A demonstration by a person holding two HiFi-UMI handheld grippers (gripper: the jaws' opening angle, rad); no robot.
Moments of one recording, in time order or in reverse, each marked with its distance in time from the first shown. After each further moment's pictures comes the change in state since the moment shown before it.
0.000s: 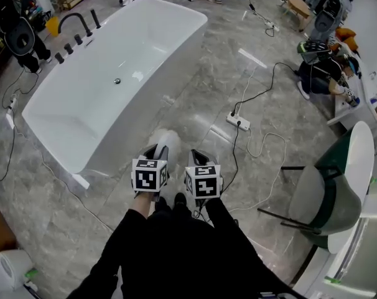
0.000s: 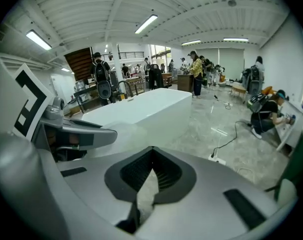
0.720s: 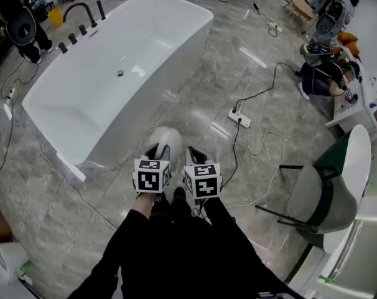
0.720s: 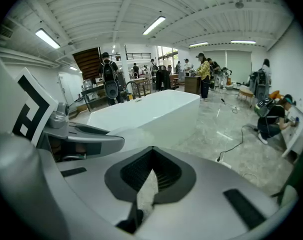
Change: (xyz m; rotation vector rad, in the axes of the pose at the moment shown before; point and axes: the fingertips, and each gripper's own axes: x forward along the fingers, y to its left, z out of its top) left arm -0.022 0.009 -0.011 -0.021 -0.022 0.005; right arm -0.007 0.038 0.006 -0.055 -0.022 0.049
